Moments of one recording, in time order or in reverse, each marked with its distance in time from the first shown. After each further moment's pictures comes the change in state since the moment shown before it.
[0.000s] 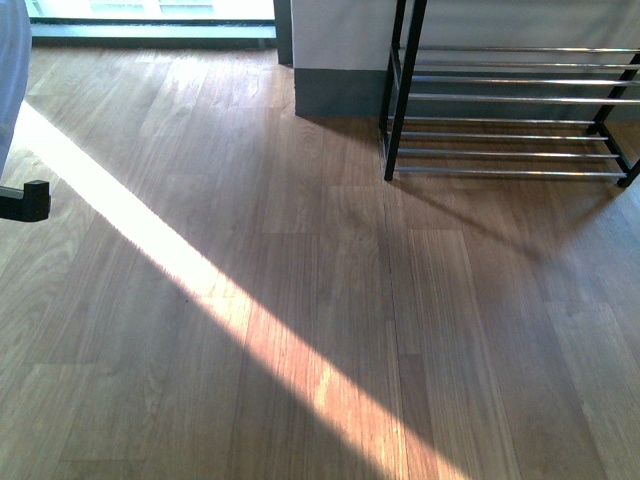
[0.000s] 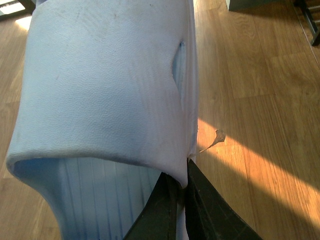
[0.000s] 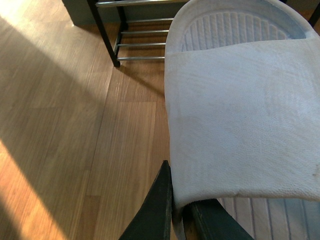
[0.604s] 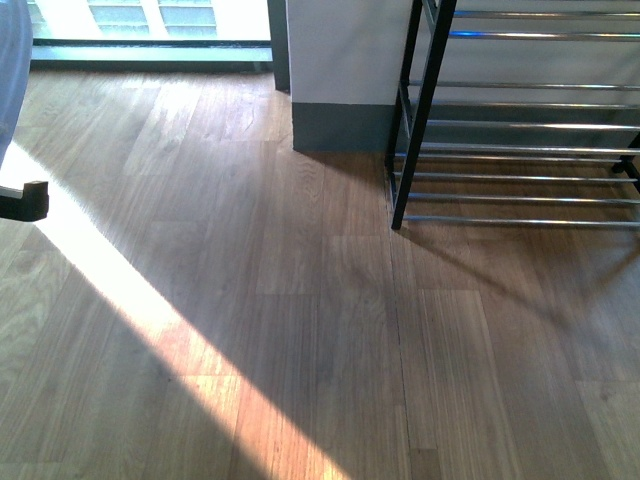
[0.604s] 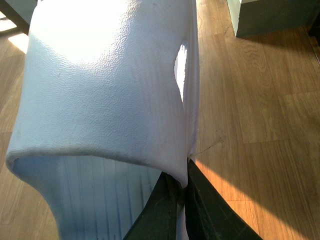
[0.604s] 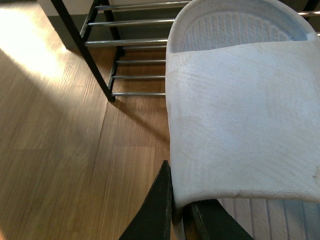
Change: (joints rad) left arm 0.000 0.000 0.000 0.000 0.000 0.000; right arm 0.000 0.000 0.000 0.000 0.000 0.000
